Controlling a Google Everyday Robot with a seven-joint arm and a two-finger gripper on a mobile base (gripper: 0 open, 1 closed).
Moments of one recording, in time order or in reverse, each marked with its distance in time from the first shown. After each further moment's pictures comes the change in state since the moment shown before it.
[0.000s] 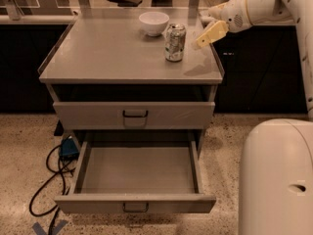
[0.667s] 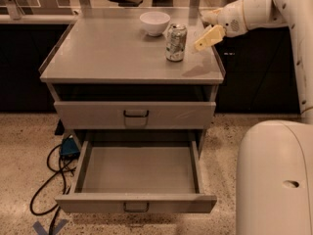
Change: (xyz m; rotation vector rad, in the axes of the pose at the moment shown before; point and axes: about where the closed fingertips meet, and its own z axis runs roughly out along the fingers) arm 0.008 0.006 0.010 -0.051 -0.042 0.018
